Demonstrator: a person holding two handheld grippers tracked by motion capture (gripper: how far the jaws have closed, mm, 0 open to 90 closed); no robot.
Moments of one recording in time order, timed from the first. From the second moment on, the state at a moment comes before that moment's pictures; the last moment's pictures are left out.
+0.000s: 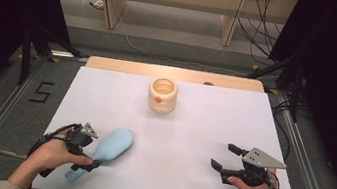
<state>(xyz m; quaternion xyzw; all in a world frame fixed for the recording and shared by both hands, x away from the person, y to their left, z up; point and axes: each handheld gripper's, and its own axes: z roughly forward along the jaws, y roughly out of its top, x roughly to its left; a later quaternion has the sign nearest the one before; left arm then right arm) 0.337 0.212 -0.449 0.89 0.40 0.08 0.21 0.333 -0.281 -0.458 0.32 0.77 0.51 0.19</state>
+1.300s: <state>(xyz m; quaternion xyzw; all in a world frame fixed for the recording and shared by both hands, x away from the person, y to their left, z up) 0.347 0.198 -0.462 0.91 0.40 0.04 0.13 0.333 -0.281 -0.458 0.32 0.77 0.51 0.19</state>
